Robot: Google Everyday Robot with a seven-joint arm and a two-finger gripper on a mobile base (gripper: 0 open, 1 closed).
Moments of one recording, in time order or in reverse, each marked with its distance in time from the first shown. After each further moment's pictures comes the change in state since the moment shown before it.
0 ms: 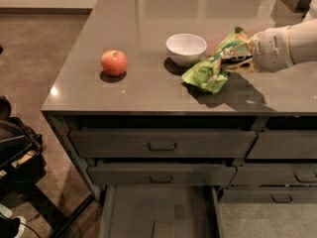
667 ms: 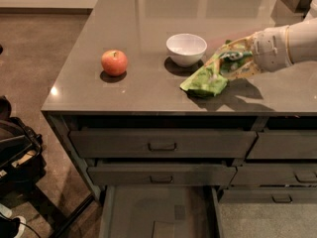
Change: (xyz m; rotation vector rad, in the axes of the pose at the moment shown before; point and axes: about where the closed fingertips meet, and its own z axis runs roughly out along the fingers) arm 0.000 0.000 0.000 0.000 0.000 0.000
